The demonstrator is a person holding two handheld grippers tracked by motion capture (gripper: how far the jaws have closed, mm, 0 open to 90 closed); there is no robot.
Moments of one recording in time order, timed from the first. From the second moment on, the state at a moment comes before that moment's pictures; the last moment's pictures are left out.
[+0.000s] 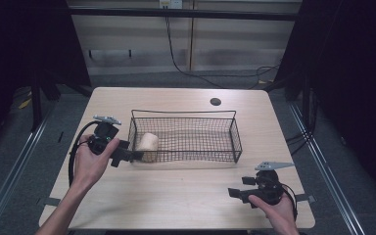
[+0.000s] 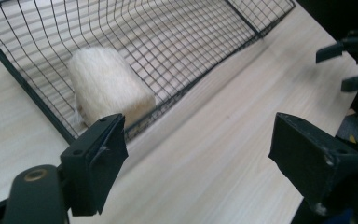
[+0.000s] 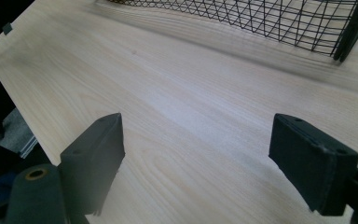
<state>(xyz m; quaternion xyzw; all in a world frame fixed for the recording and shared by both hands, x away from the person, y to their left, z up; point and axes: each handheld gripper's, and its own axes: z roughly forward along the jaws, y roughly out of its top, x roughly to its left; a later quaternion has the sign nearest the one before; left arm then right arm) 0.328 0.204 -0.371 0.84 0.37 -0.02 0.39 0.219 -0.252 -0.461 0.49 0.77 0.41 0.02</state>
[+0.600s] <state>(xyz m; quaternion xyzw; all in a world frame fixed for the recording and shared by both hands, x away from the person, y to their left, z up) 0.283 0.232 -0.401 0.83 0.38 0.00 0.41 0.219 -0.252 -0.461 0.49 0.77 0.41 0.03</state>
